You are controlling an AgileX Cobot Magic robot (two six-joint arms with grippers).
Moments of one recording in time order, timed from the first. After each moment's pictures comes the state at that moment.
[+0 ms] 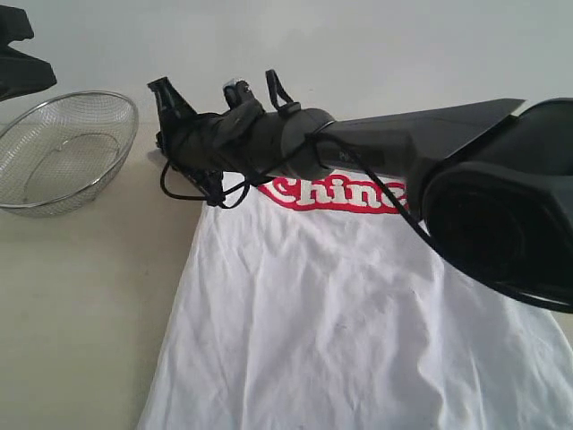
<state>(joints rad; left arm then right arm) 0.03 1.28 -0.85 -1.26 0.42 0.85 0.59 2.43 -1.92 1.12 0.00 0.39</state>
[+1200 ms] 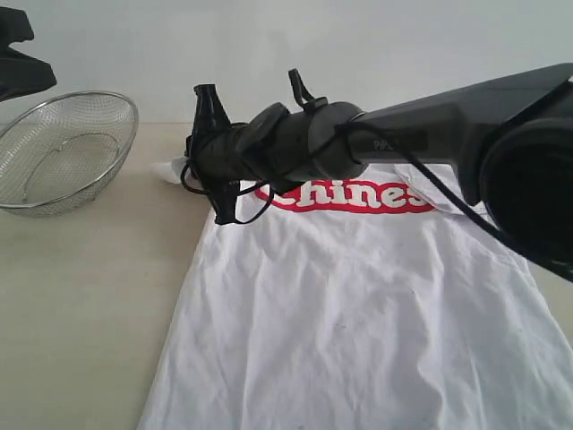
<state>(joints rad) 0.03 1.28 -0.85 -1.25 0.42 0.85 0.58 2.30 -1.69 1.12 -0.05 0.72</state>
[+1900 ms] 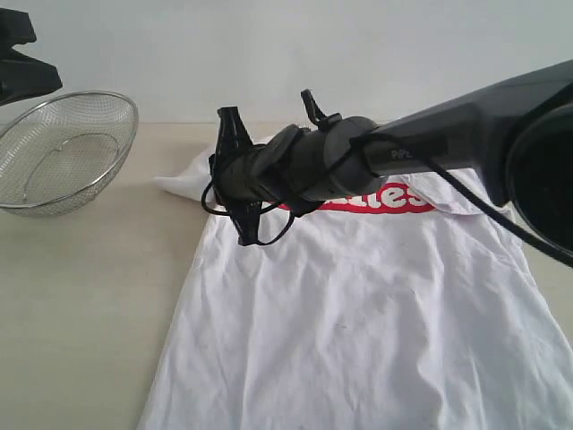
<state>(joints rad) 0.03 1.28 -0.85 -1.25 0.46 0.85 0.58 2.25 -1.54 1.12 -0.12 0.74</state>
